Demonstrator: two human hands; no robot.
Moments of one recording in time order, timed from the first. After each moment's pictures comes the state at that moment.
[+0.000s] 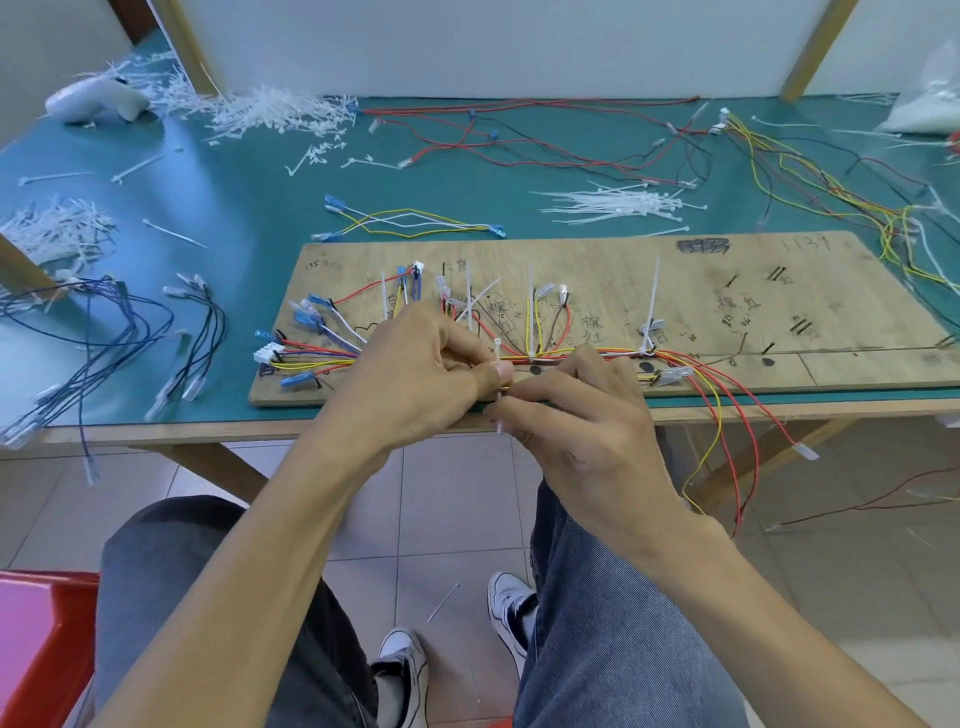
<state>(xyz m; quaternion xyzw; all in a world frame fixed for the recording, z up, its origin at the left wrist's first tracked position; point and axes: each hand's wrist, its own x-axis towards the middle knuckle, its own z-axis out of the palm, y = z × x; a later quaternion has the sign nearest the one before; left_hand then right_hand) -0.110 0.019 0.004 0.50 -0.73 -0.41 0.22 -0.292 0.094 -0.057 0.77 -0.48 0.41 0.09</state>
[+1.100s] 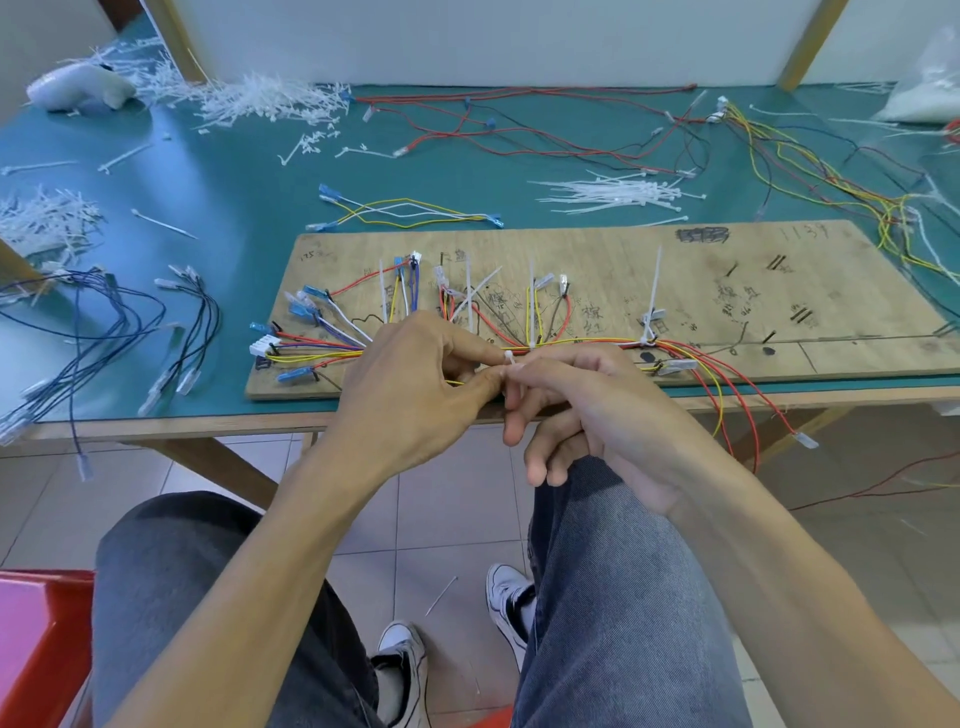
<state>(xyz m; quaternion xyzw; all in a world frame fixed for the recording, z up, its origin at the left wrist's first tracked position) -0.108 0.030 -0.005 0.50 -0.76 -0.34 0.23 -0.288 0.089 -0.003 0.44 -0.54 0.38 -0.61</state>
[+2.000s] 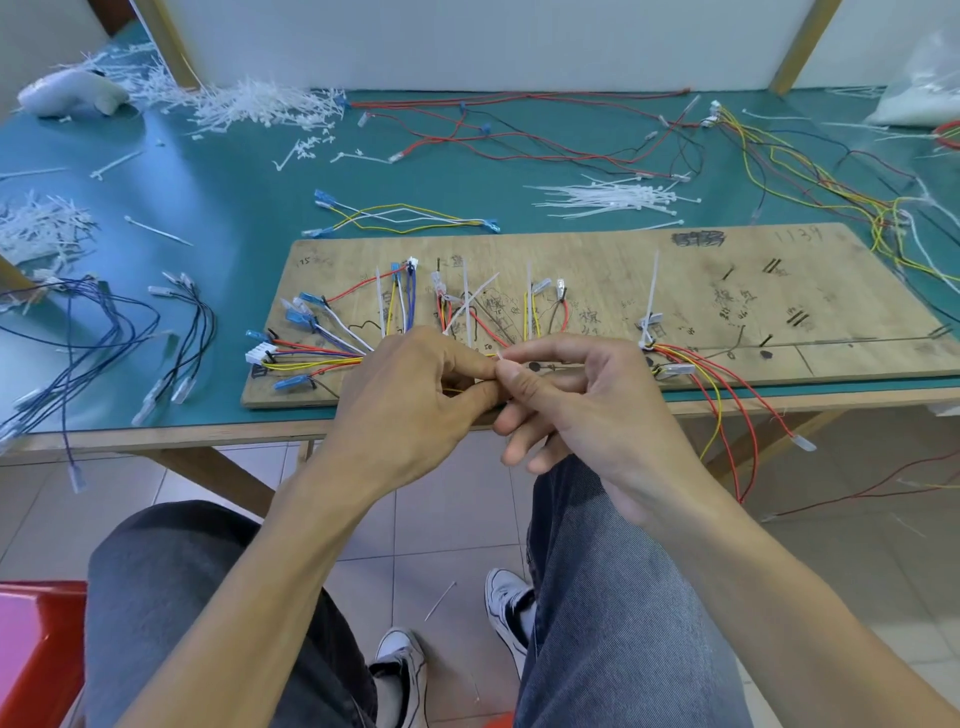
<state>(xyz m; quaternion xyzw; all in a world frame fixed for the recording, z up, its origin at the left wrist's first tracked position) -0.103 0.033 -0.005 0.48 -0.80 -0.31 0.20 -0.277 0.091 -0.019 0.42 -0.53 0.51 -0.53</state>
